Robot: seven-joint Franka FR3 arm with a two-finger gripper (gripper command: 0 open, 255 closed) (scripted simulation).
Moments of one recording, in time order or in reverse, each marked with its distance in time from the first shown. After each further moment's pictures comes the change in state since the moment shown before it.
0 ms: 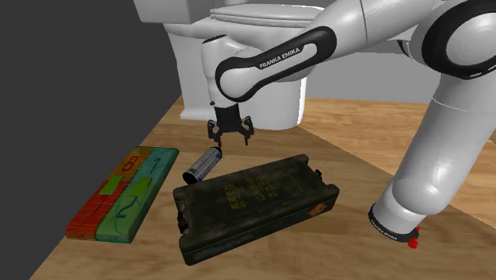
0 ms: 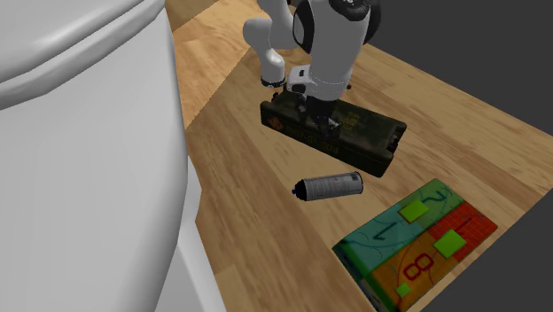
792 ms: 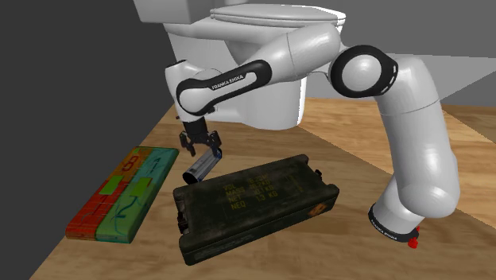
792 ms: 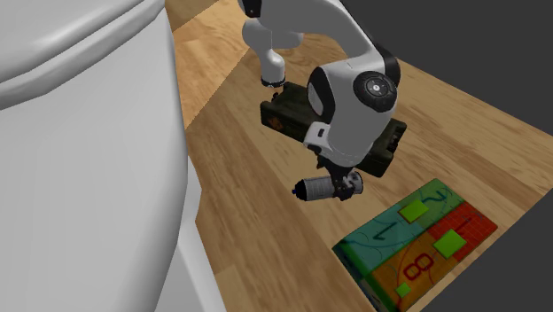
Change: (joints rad) arm 0.154 0.501 -0.063 0.515 -0.134 -0.100 0.315
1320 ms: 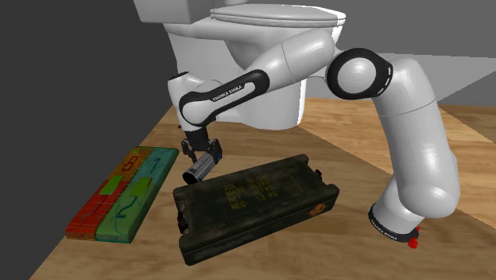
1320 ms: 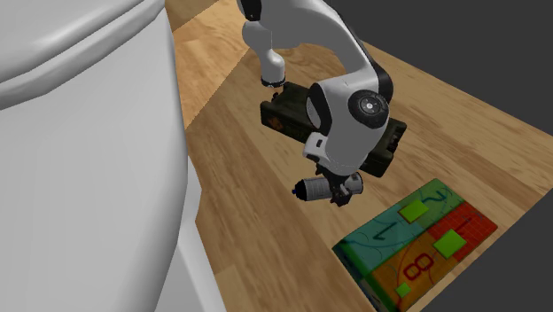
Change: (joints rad) arm 0.002 0.027 -0.008 -0.048 -0.011 0.073 0.015
